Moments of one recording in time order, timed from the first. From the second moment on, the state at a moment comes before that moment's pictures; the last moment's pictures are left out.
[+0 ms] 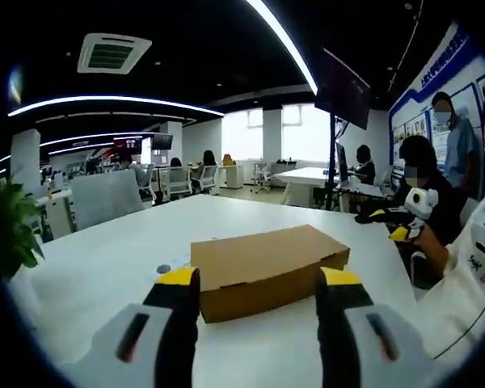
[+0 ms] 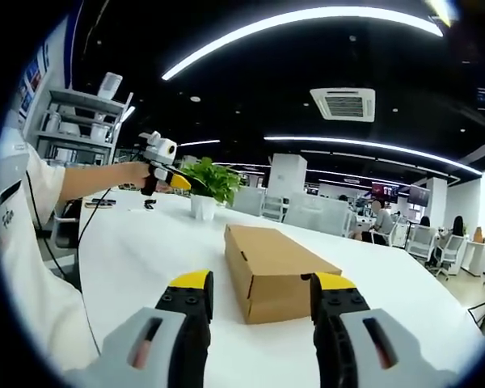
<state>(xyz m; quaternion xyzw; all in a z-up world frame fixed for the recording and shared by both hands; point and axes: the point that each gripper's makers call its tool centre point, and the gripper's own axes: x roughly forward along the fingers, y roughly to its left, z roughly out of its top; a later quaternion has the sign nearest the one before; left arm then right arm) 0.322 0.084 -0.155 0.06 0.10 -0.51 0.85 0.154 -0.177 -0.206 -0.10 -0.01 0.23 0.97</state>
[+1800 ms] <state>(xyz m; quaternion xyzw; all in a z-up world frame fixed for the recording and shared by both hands) 0.400 0.060 -0.187 0.01 0.09 -0.52 0.85 0.165 -0.165 -0.211 -0.07 0.01 0.25 0.96</state>
